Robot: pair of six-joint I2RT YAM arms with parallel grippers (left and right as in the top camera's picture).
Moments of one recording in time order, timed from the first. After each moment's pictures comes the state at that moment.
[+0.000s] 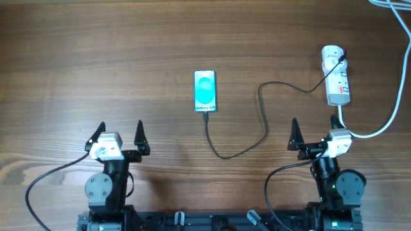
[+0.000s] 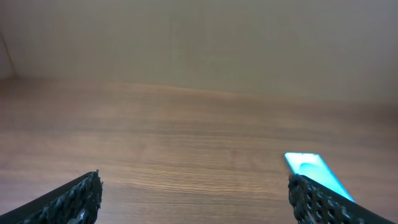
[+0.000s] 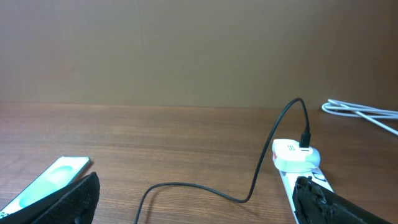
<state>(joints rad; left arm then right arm) 0.01 0.01 0.02 -0.08 0.01 -0.07 -0.05 0.01 0.01 0.00 -0.15 0.01</state>
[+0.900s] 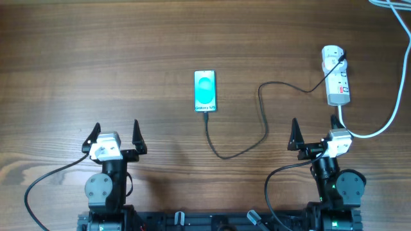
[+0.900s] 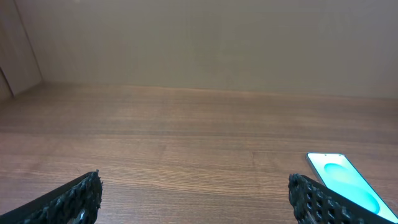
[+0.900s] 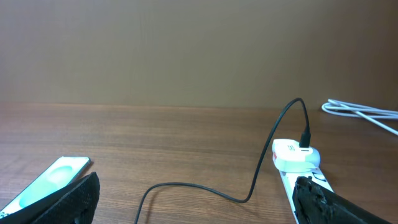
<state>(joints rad) 0.02 0.01 0.02 -0.07 -0.06 -0.03 -0.05 0.01 0.01 0.00 -0.15 0.01</state>
